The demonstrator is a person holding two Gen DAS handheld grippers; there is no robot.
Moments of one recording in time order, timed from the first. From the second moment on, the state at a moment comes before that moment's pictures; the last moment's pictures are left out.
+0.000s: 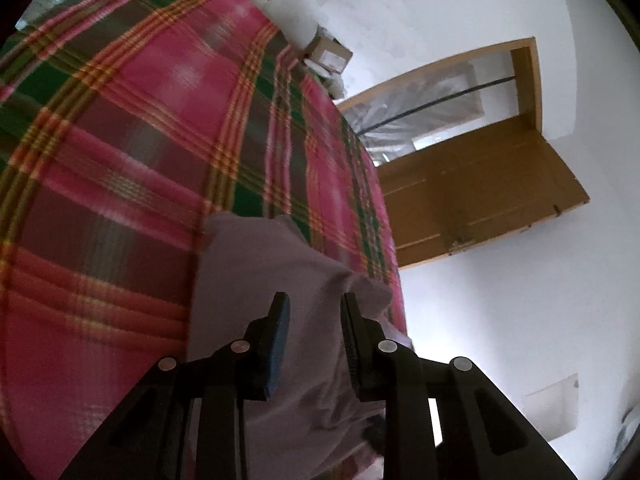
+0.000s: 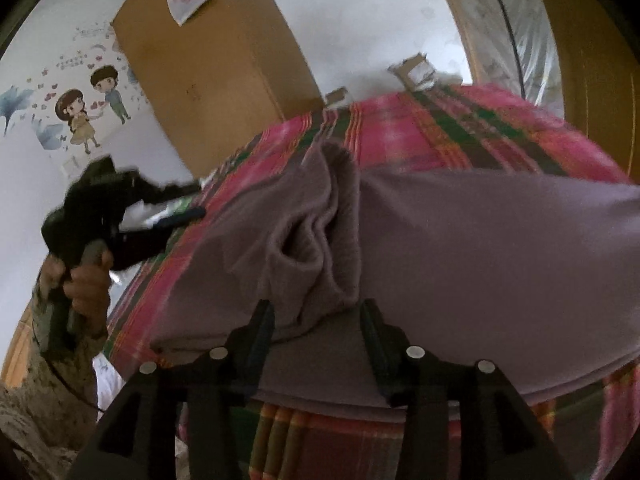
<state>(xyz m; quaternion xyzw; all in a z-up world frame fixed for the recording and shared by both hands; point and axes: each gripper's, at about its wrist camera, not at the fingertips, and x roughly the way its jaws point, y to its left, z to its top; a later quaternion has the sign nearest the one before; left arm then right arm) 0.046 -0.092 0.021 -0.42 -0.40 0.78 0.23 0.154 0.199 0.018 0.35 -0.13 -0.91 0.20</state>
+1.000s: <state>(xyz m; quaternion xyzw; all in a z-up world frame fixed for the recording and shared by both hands) 0.085 -0.093 -0.005 -0.45 -0.35 0.79 0.21 0.073 0.194 0.007 0.43 -0.18 -0.87 0.19</state>
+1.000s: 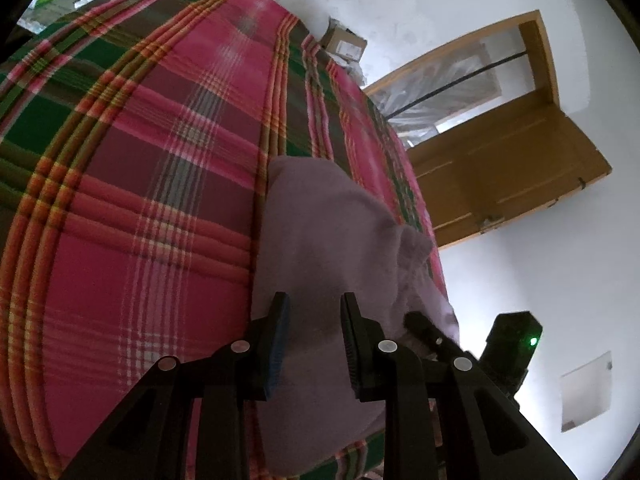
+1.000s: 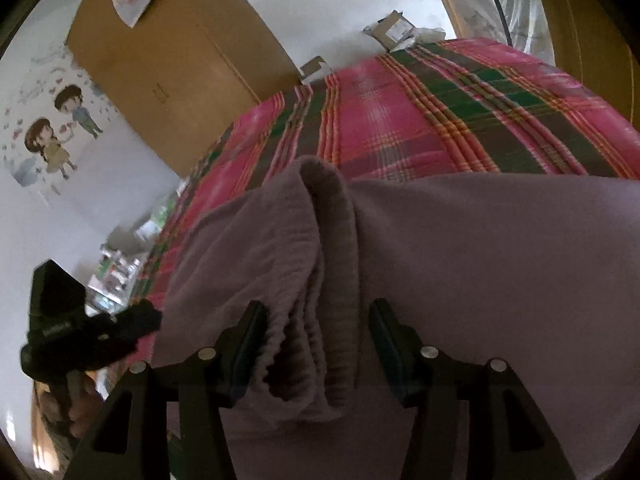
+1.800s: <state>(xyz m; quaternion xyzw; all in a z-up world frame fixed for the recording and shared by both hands) 0.079 -0.083 -0.006 -0.47 -0.33 0.79 0.21 0.118 0.203 0.029 0.41 -0.22 -0.87 0.18</state>
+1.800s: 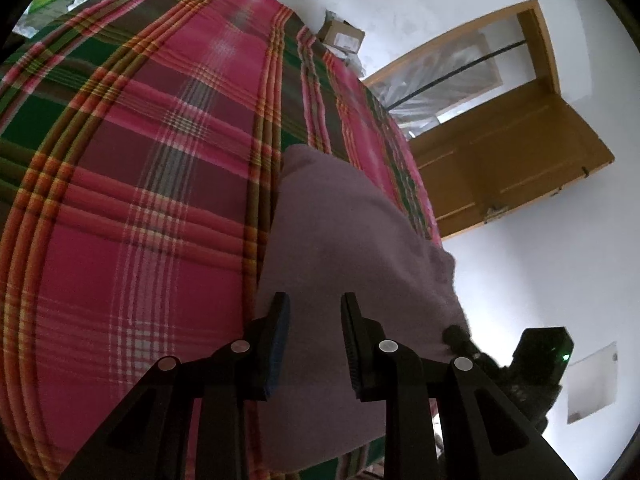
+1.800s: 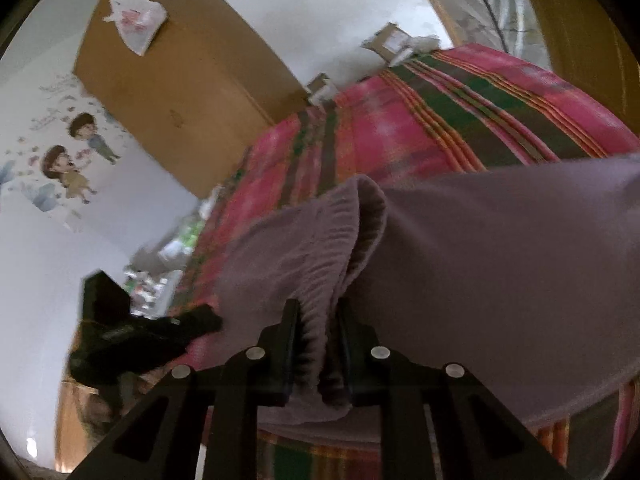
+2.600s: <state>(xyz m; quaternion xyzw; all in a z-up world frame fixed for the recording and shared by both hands) 0.033 -0.067 0.021 -0.45 -0.29 0.81 0.24 0.066 0.166 0.054 0.36 -0.04 -0.92 0.15</state>
